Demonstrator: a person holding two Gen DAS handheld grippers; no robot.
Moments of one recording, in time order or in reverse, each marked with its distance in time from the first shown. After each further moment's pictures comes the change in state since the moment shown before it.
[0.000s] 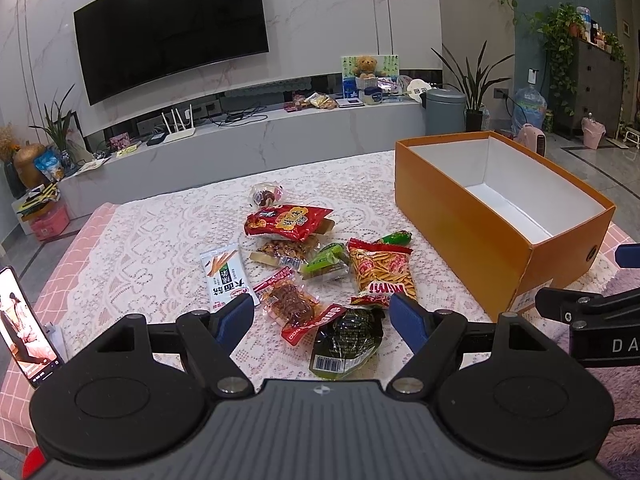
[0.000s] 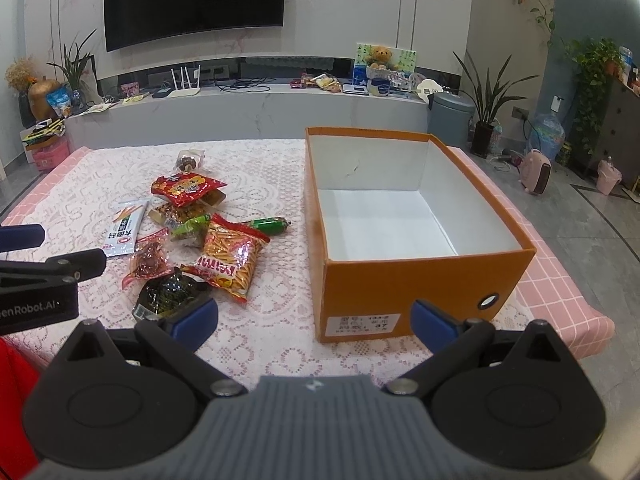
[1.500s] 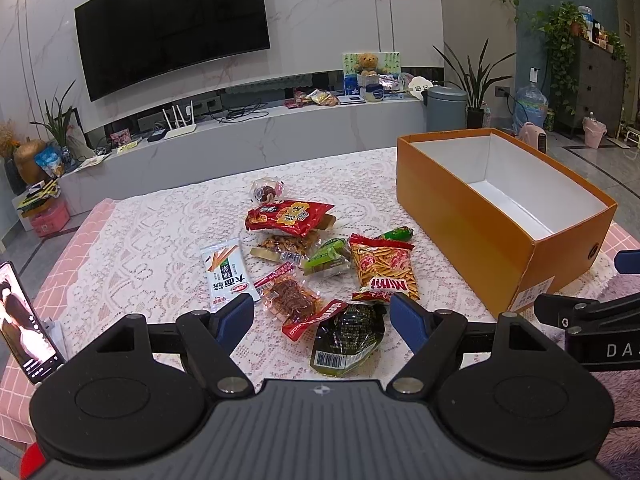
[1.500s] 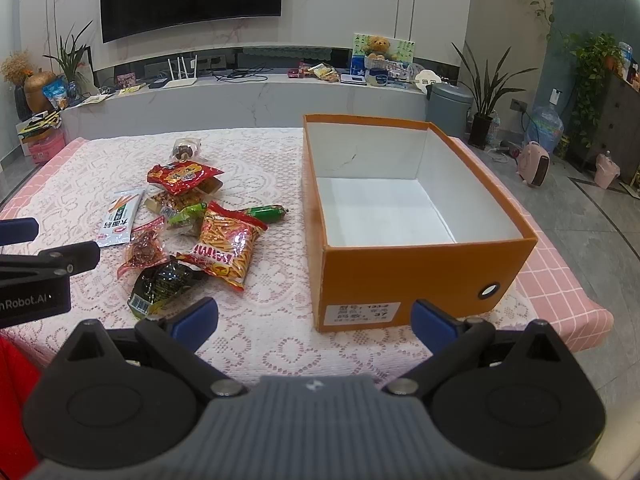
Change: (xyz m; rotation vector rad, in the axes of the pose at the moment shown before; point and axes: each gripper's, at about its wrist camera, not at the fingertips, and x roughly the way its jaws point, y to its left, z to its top) left arm 0.002 0.001 -0.002 -0.005 0.010 0.001; right arm 0.006 0.001 -0.002 0.002 0.027 -0.007
